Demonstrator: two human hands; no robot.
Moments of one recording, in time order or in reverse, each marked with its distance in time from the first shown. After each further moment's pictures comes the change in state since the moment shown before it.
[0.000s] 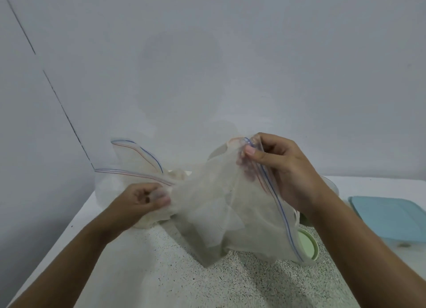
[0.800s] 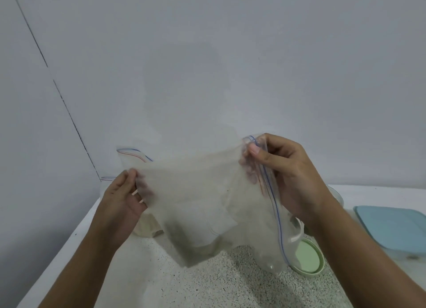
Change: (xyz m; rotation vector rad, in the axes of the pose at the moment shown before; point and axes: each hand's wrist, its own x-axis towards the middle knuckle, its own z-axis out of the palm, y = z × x) left_hand 0.003 0.012 0.002 -0.705 0.386 0.044; right_hand 0.002 -0.012 0.013 0.130 0.040 -0.050
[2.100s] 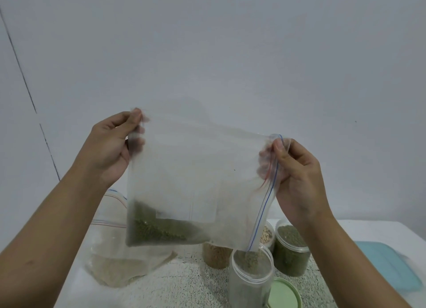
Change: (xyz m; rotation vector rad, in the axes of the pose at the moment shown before) left_hand 0.036 0.134 0.156 0.187 -0.071 0.291; right_hand 0.007 -0.059 -0.042 0.064 0.252 -0.267
